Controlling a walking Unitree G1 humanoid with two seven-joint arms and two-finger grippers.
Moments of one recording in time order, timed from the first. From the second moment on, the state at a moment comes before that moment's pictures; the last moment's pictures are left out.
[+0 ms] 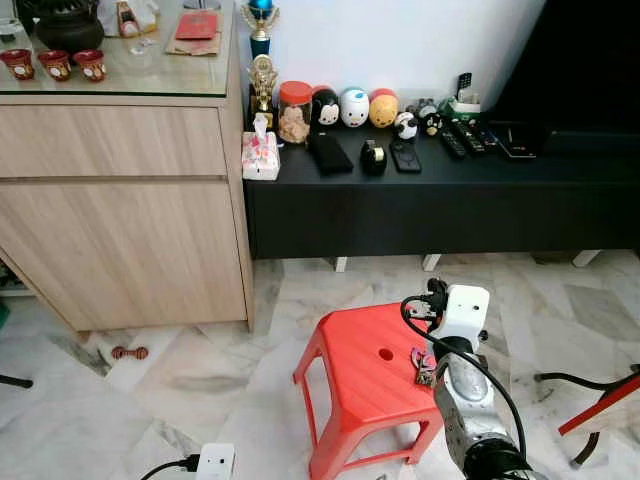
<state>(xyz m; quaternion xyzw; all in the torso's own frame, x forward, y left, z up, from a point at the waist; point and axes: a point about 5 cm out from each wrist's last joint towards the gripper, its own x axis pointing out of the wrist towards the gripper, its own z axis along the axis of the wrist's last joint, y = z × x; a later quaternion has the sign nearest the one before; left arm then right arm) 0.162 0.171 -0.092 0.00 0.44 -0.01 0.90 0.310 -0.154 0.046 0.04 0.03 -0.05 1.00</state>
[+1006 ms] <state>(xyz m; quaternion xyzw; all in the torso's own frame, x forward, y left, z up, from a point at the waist) 0.163 0.169 -0.092 0.01 0.44 -0.01 0.90 0.277 -0.177 0.006 0.05 0.12 -0.10 0.99</state>
